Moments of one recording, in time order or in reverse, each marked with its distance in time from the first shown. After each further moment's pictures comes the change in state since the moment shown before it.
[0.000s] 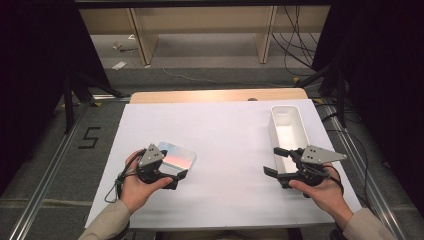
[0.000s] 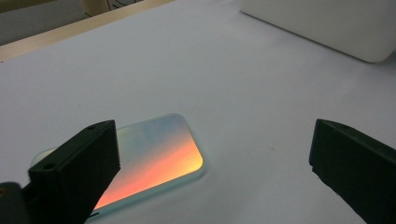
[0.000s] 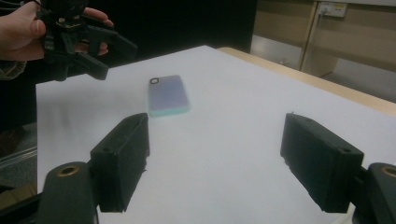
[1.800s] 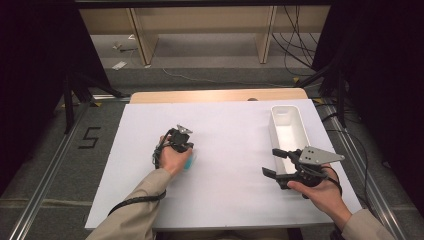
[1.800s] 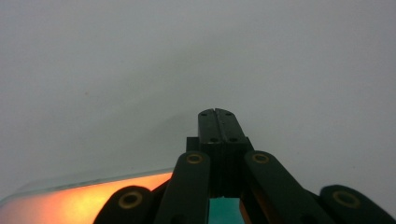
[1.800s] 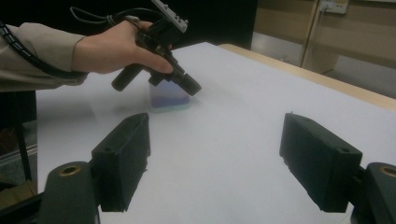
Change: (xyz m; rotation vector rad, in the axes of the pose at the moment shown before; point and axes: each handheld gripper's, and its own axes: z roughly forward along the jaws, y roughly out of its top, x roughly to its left) left arm 0.030 0.026 0.123 0.299 0.221 -0.114; right arm 0.003 -0.002 0.003 0.010 -0.002 0.001
